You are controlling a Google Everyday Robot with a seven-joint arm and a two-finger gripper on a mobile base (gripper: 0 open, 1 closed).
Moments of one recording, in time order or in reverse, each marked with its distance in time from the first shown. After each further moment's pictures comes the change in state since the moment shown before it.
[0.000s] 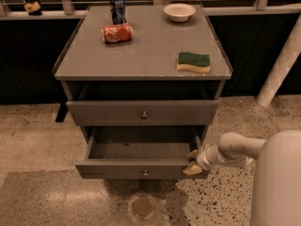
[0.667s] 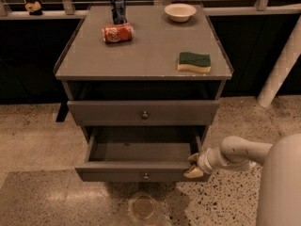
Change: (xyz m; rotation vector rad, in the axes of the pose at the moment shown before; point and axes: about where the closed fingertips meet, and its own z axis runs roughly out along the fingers) arm 0.006 0.013 0.000 -0.013 -0.006 -0.021
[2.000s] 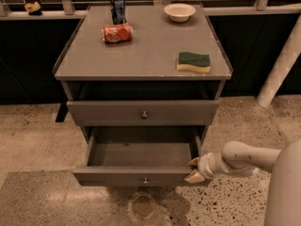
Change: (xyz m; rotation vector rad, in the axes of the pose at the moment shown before) arm 0.004 0.020 -0.008 0.010 0.001 0.004
